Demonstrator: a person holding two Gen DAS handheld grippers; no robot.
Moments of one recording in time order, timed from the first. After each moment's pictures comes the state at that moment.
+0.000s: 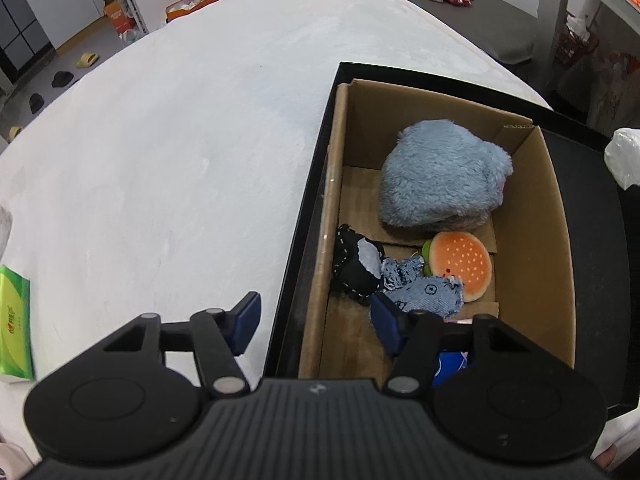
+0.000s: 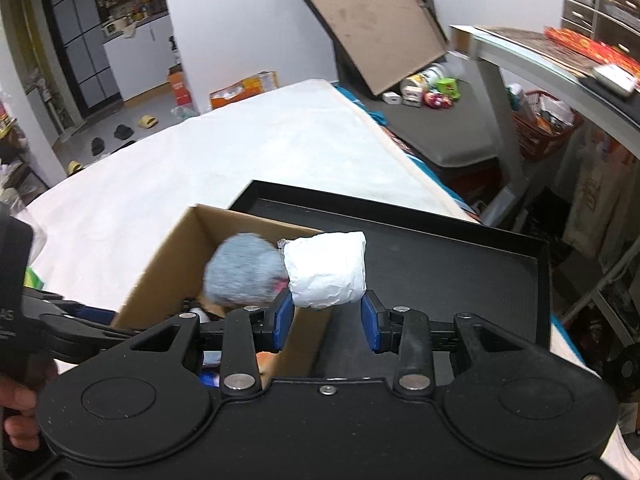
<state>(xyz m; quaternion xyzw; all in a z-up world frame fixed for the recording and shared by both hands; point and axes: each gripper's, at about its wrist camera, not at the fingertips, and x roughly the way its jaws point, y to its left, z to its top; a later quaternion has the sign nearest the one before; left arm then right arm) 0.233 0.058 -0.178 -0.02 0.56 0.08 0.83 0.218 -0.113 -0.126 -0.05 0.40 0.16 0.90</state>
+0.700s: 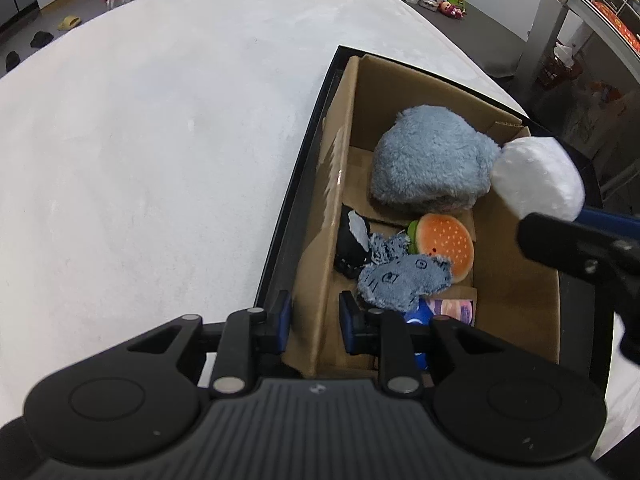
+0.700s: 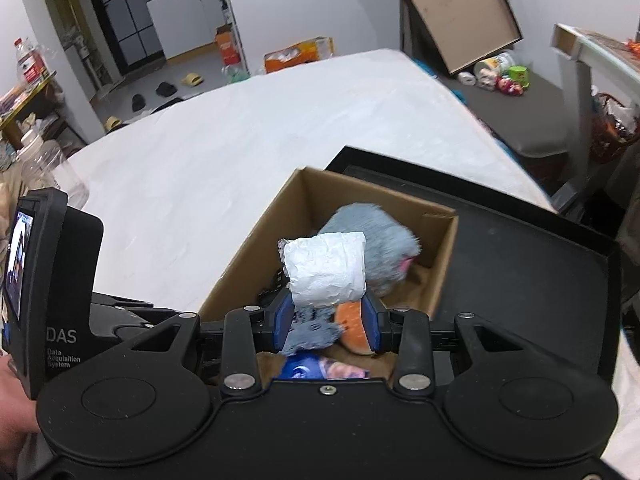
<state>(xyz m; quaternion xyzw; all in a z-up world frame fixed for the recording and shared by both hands) 0.211 0.081 -0.195 -0.11 0.55 0.04 0.83 0.202 -0.032 -0.137 -0.07 0.45 0.21 0.87</state>
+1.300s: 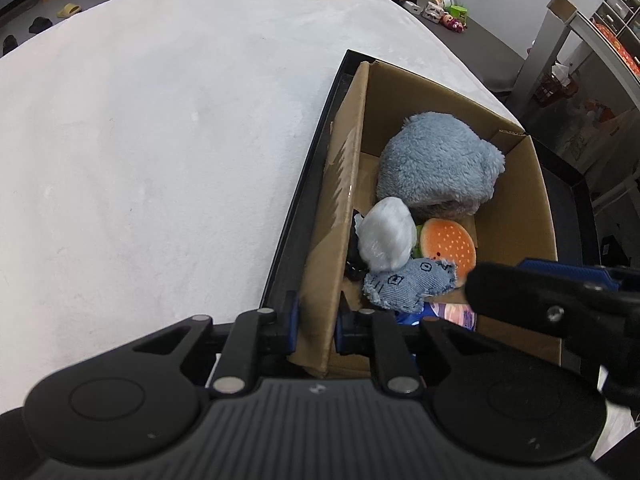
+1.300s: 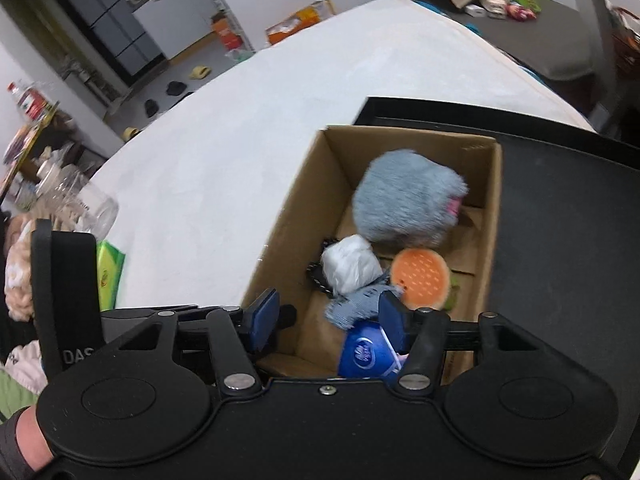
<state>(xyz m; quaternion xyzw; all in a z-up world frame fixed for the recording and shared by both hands) 0.204 0.092 -0.198 -0.14 0.54 0.03 0.83 0.205 -0.034 -0.150 0.03 0.52 0.22 0.83</state>
